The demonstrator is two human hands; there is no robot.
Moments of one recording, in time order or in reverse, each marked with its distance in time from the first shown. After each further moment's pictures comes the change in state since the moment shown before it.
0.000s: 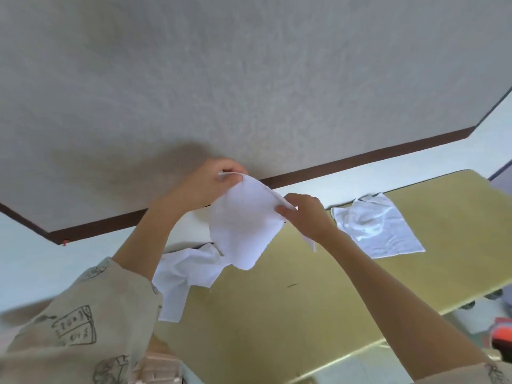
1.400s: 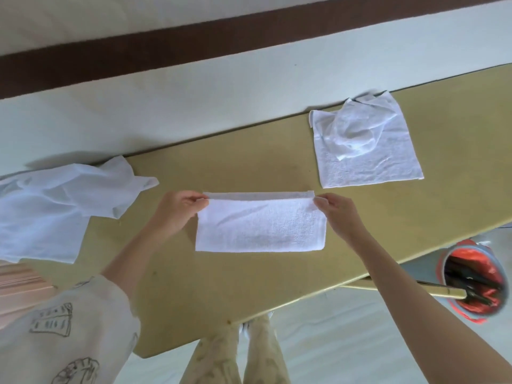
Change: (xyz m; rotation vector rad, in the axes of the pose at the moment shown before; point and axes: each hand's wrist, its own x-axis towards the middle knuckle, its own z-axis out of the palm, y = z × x) left_hand 0.005 -0.184 0.269 -0.227 -0.041 -0.635; right_hand -0.021 0.292 0.067 0.252 -0.037 0.441
